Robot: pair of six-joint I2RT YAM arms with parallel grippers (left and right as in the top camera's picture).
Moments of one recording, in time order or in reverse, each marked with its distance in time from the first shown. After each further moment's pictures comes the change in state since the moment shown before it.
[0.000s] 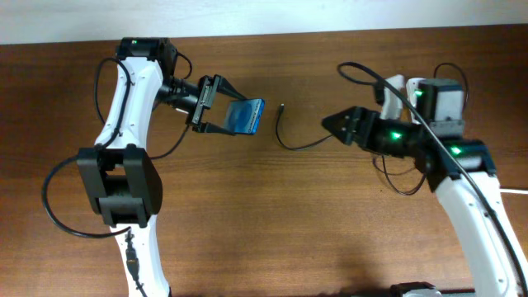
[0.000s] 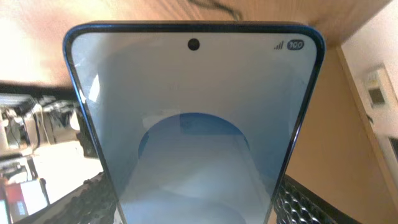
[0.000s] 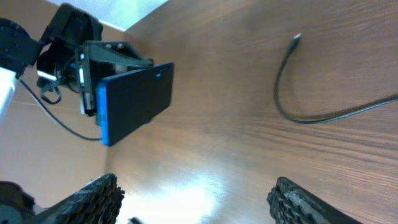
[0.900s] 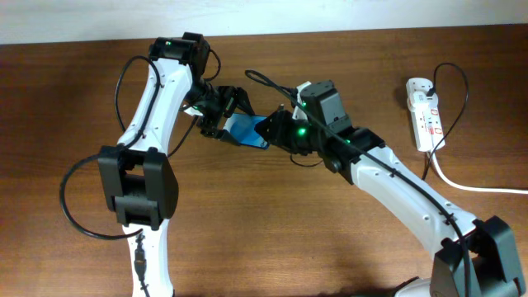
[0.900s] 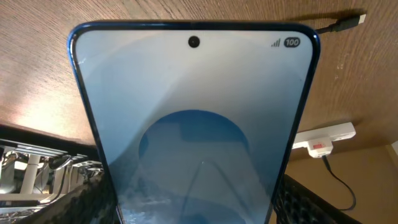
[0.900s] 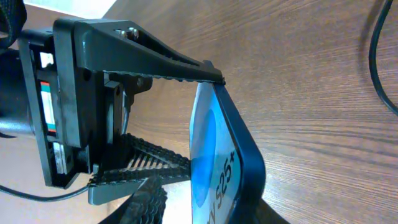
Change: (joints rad) left arm -0.133 0.000 0.001 0.116 -0.362 -0.242; right arm 0.428 0.299 0.009 0.389 0.325 0.428
